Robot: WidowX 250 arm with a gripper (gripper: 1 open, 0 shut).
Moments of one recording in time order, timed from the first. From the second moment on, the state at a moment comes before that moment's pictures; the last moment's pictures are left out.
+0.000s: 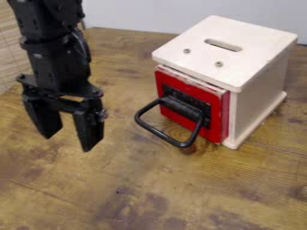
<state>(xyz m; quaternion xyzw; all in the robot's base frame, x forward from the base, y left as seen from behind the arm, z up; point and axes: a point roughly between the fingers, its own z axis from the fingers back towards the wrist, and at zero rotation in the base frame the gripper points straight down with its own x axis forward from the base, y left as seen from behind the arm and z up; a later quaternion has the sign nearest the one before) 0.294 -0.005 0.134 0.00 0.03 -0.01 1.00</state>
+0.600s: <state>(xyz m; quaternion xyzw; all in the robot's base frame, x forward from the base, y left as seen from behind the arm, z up) 0.327 -0.030 0.102 -0.03 0.04 0.13 0.99</state>
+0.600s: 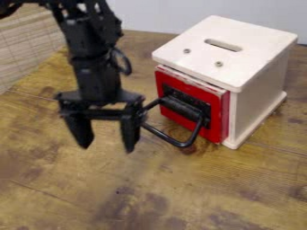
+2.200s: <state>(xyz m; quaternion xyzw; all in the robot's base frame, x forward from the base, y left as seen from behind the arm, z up) 0.369 -0.047 0.067 -0.05 -0.02 0.40 0.92</state>
